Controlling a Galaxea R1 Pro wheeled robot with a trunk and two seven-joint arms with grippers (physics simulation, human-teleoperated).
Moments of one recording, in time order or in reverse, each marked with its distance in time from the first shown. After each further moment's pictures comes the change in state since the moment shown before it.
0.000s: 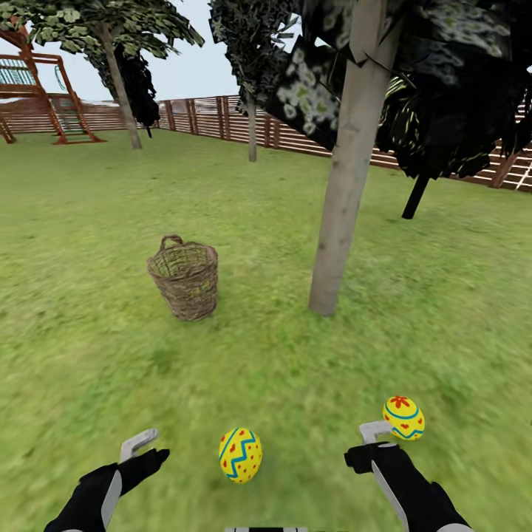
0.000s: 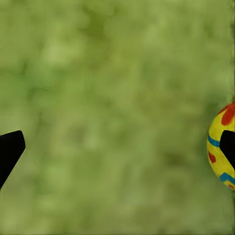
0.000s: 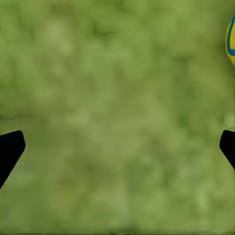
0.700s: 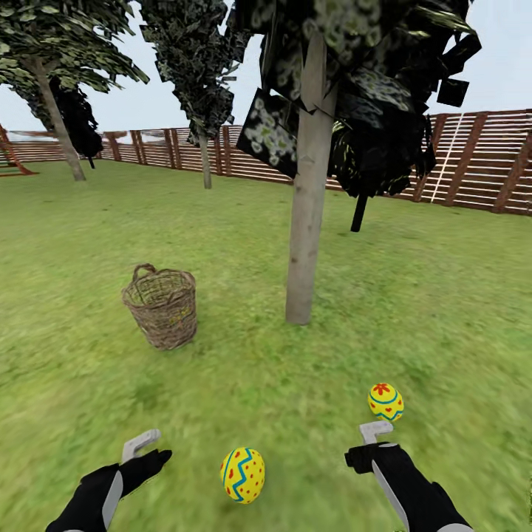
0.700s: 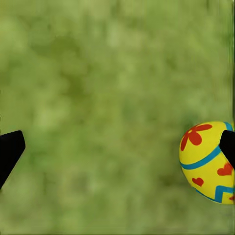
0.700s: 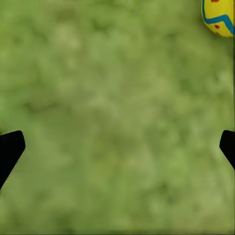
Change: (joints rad) left arm 0.000 -0.002 -0.002 0.005 -0.001 0.006 -0.014; right arm 0.000 -0.002 -0.003 0.000 0.000 0.002 0.000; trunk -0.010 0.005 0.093
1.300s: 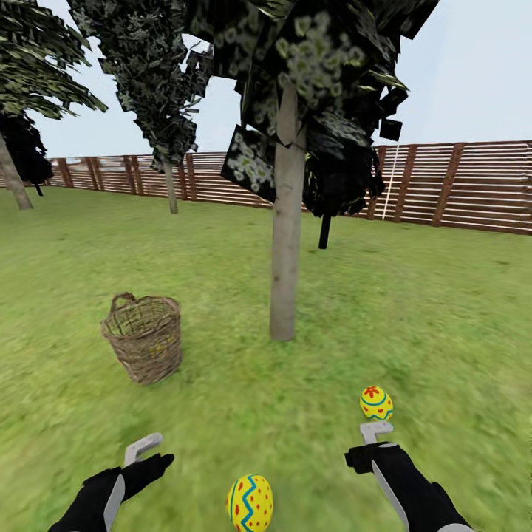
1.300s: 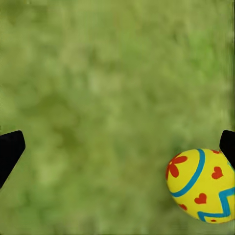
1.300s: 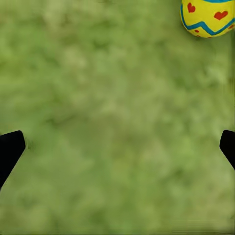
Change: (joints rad) left arm 0.000 -0.001 -0.002 0.029 -0.002 -0.003 0.000; right arm 0.000 0.000 0.001 0.000 0.000 -0.002 -0.002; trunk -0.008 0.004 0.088
